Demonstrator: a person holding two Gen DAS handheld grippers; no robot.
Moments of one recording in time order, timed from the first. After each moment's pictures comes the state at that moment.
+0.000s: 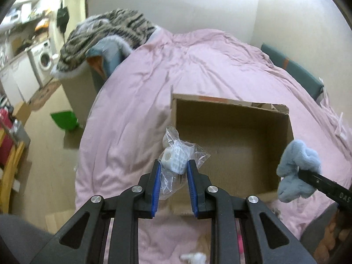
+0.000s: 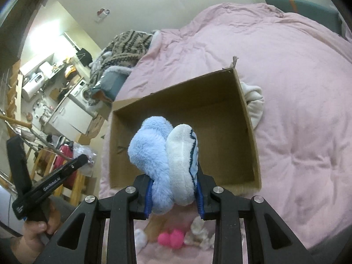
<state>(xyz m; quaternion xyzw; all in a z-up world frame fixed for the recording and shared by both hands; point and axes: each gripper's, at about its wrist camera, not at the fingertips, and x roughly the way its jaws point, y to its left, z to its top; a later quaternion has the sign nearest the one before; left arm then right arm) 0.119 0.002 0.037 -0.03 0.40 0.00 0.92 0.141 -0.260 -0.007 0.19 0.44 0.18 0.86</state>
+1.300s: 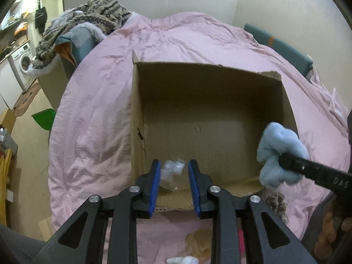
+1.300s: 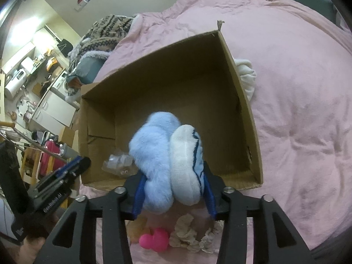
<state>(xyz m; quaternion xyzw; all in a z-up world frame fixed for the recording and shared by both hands) 0.131 -0.029 -0.018 -0.01 0.45 -0.06 0.89 0.159 -0.251 -0.047 0.18 0.49 0.14 0.84</state>
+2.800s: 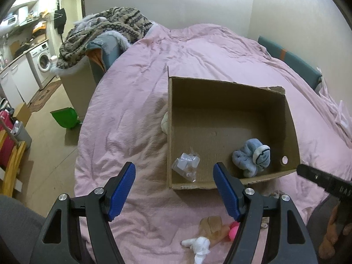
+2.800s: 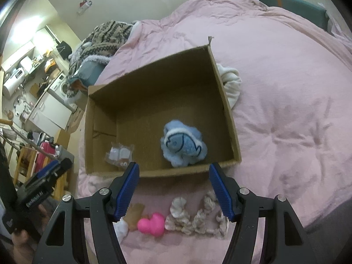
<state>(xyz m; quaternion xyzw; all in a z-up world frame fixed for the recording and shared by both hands) 0.081 0.001 0.019 -0.02 0.41 0.00 0.91 0.122 -0.261 -0.025 0.16 0.48 0.12 0.85</state>
